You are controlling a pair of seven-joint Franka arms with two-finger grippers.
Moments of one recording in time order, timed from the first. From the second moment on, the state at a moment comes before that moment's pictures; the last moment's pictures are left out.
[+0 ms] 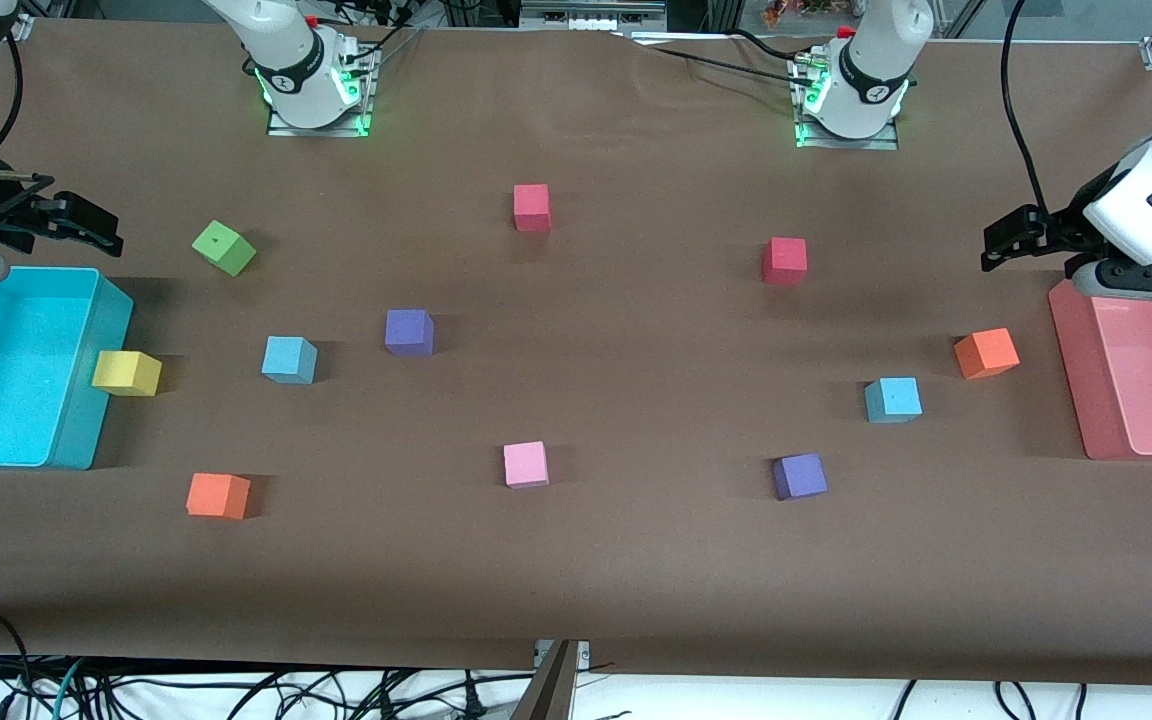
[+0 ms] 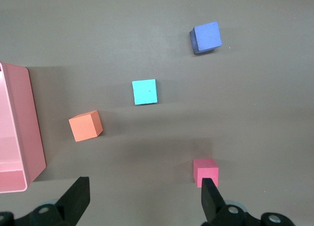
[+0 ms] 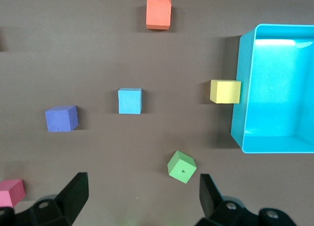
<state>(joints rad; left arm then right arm) -0.15 0.01 0.12 -1.68 -0.02 1.62 0.03 0.00 0.04 0.01 -1.58 -0.04 1.54 0.02</state>
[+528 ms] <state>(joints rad) -0.15 0.01 0.12 -1.68 -0.02 1.62 0.03 0.00 0.04 0.01 -1.58 -0.04 1.54 0.02</state>
